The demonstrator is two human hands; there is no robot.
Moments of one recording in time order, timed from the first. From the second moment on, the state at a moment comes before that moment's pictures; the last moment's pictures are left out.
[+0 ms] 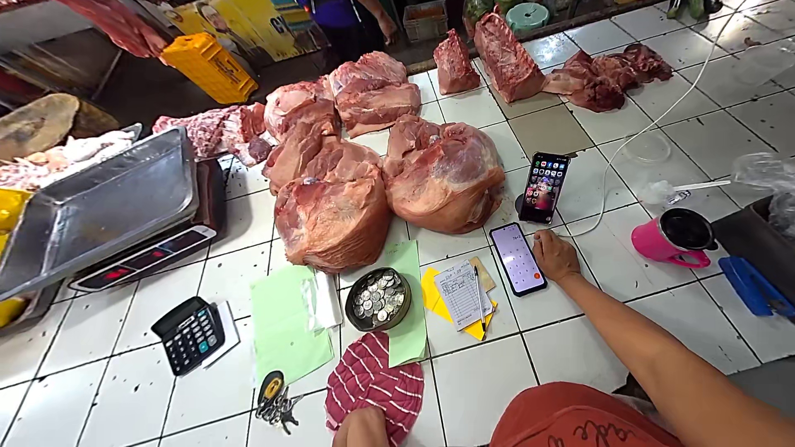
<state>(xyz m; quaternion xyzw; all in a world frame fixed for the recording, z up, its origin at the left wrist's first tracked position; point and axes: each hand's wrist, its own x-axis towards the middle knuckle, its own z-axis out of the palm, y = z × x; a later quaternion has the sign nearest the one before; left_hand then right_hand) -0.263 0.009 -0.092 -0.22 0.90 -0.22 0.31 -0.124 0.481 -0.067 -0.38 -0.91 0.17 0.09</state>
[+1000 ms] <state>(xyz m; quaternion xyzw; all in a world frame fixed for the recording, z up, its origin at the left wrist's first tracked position) -0.243 0.039 -0.052 -0.54 0.78 0.32 0.01 -0.072 0.459 -0.086 -0.35 -0.89 0.21 0.20</state>
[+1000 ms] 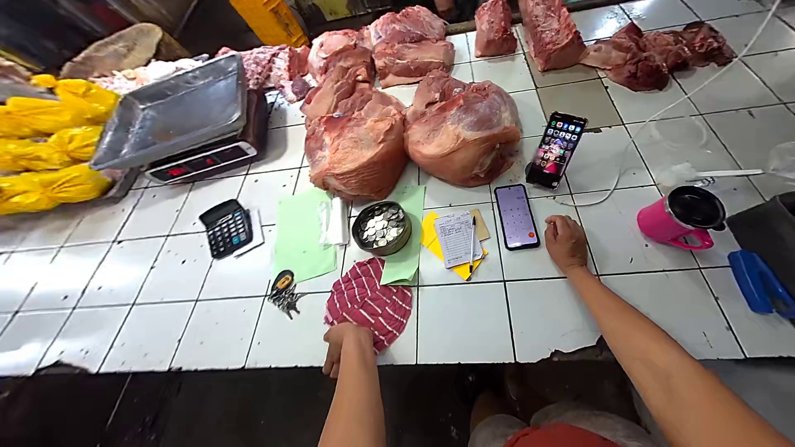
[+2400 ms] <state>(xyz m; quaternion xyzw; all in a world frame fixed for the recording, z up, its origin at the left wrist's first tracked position) -0.210 0.191 -0.089 0.56 0.76 0.32 0.04 -0.135 0.396 -0.066 -0.37 -0.91 0.16 0.12</state>
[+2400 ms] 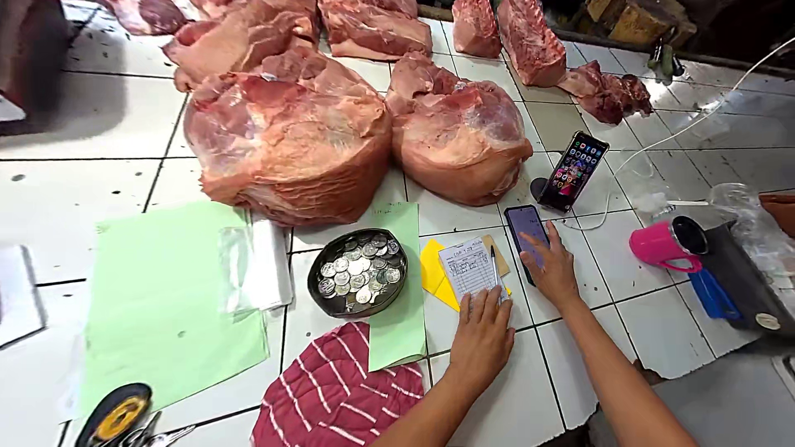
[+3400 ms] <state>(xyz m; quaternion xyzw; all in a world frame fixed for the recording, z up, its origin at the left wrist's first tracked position) -0.230 0.193 -0.085 0.51 0.77 0.38 -0.02 -0.155 0.344 -0.018 -0.30 -0.92 0.25 -0.06</state>
